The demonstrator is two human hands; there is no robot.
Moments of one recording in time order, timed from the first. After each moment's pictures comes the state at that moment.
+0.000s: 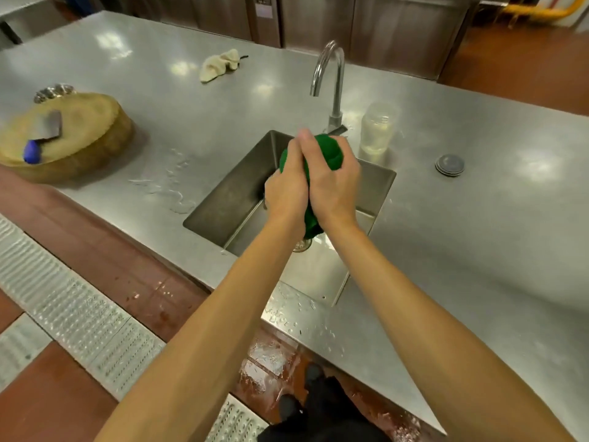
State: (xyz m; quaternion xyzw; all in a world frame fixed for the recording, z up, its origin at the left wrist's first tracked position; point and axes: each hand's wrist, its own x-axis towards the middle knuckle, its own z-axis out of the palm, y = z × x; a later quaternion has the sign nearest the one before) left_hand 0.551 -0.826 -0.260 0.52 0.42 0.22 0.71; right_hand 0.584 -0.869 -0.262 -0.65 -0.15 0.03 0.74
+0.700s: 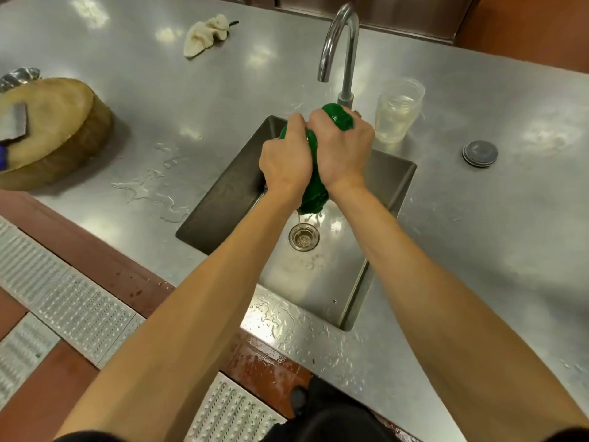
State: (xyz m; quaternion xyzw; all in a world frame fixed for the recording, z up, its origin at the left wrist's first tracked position) left_hand 0.648 -0.744 -0.280 0.60 0.45 0.23 0.63; right_hand 0.685 -0.796 -0.281 -0.69 -0.11 0.04 0.72
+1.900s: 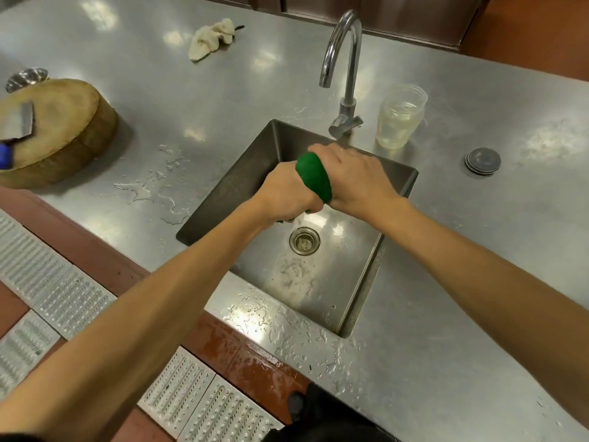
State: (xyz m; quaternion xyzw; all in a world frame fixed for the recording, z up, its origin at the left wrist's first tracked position) left_hand 0.623 -0.720 -0.300 0.83 0.24 -0.03 0.51; right_hand 0.723 -0.840 -0.326 -0.85 -0.51 -0.07 0.09
